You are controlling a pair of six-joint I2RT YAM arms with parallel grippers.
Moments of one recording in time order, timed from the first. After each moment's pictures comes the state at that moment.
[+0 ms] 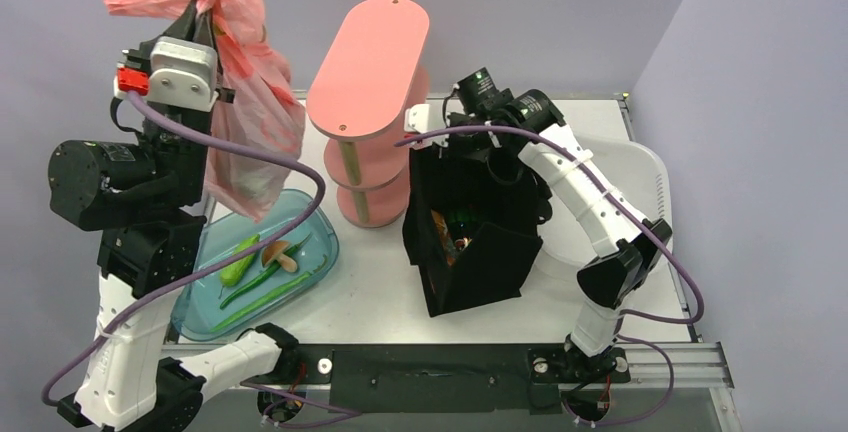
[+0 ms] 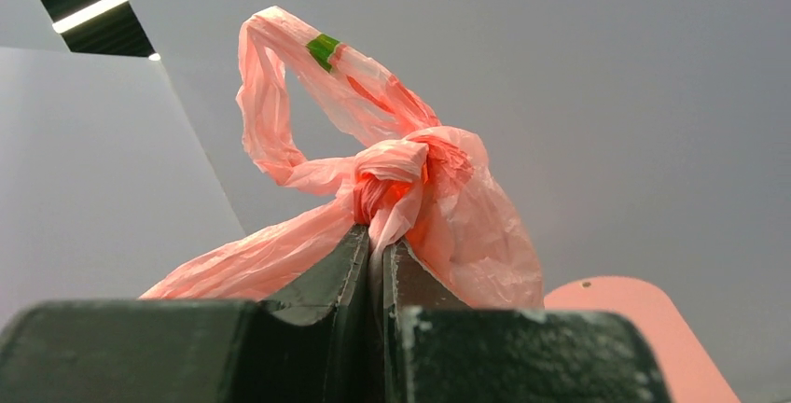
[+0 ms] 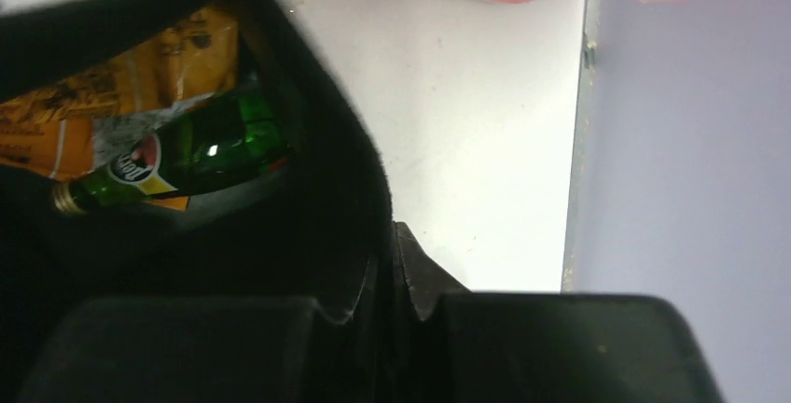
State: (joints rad) left arm -0.53 1.06 1.81 -0.05 -0.24 0.63; right arm 0.66 1.76 2.02 -1.19 -0.10 -0.91
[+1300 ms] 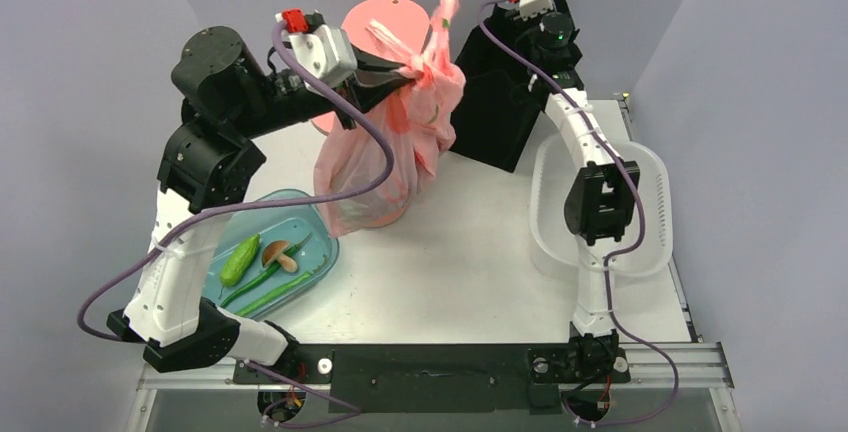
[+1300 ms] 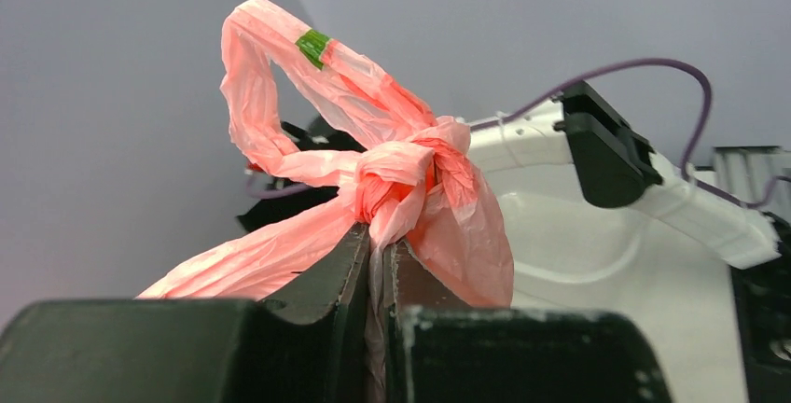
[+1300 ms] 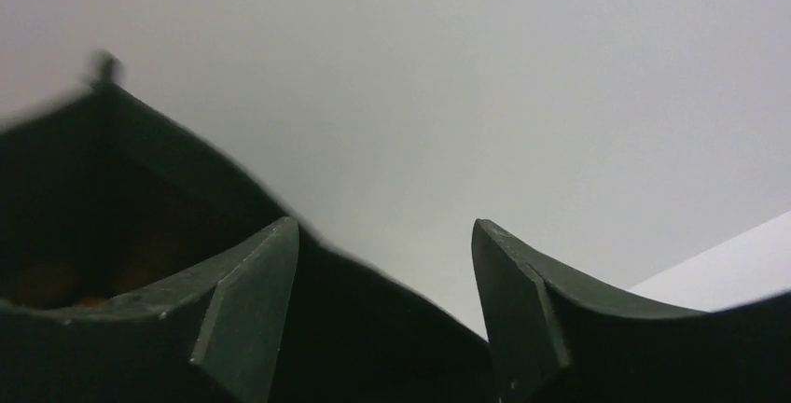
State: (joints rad) left arm -0.58 1.41 2.18 -0.55 0.61 0.26; right arm 0.17 2.30 2.24 0.14 0.21 -0.57
